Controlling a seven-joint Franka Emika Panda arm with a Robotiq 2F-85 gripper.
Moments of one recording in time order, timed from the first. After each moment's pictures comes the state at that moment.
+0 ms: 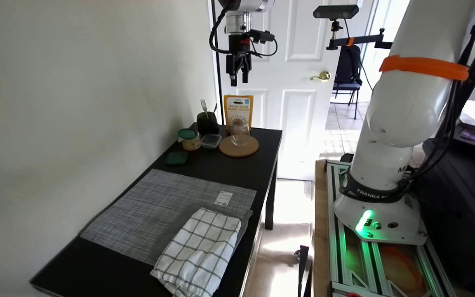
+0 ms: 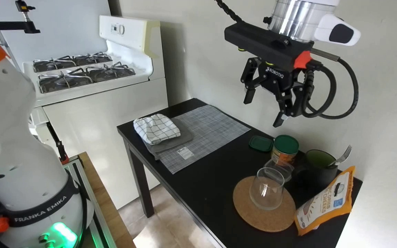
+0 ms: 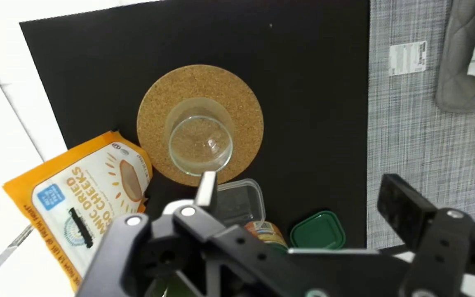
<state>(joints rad) -0.23 -0.10 -0.34 -2.13 0.07 1.97 -0.45</state>
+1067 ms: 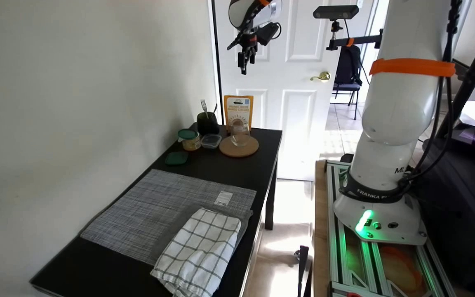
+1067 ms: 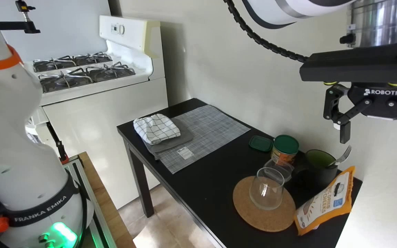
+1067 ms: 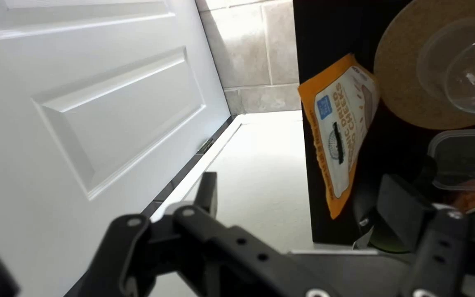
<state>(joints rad) -0.36 0.07 -0.38 -2.02 -0.22 2.38 -0.48</state>
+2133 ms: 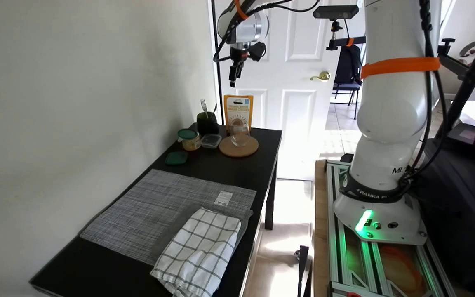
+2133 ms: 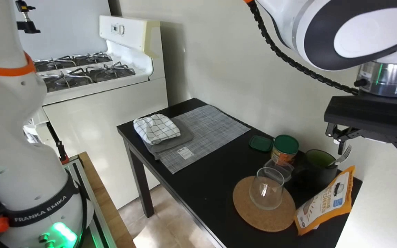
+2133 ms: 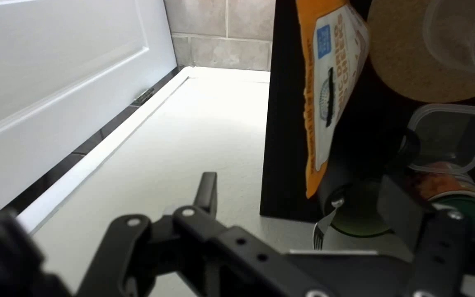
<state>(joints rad) -0.46 0.28 -0.28 -1.90 0.14 2.47 -0.88</state>
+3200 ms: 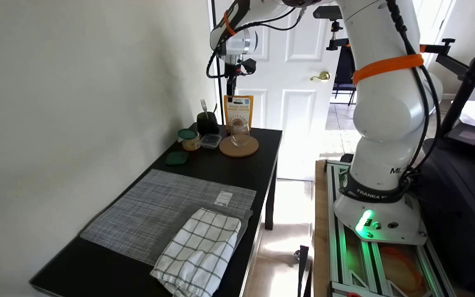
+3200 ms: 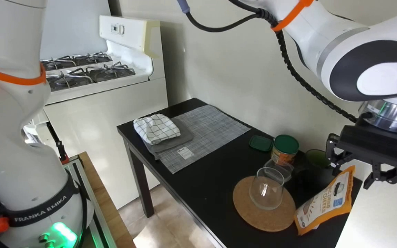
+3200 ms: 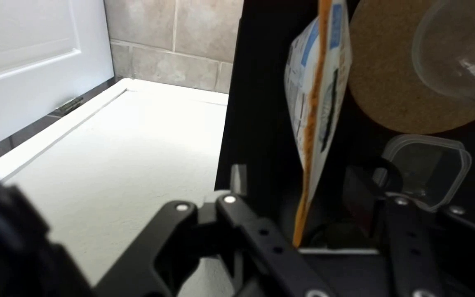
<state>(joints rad) -0.53 0.50 -0.20 -1.69 0.20 2.29 -1.02</state>
